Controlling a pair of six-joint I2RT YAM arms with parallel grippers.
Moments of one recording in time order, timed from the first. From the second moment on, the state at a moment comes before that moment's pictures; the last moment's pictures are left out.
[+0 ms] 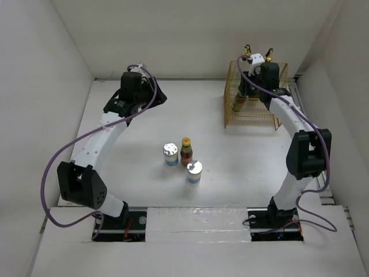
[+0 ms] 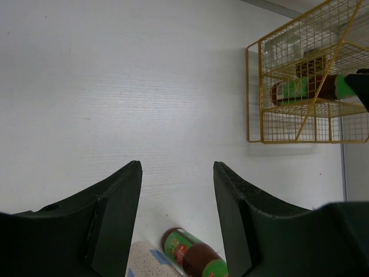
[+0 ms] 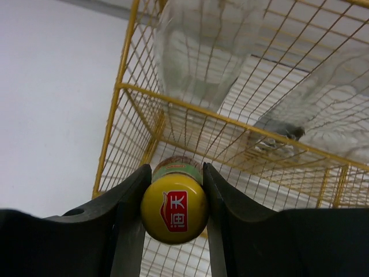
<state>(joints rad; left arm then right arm) -0.30 1.47 1.38 -0.44 0.11 -0.54 0.12 1.79 1.54 -0.19 -0.17 -0.09</state>
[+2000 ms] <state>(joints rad) -0.30 1.43 1.43 -0.51 0.02 -0.51 0.78 1.53 1.16 -0.15 -0.29 -0.16</state>
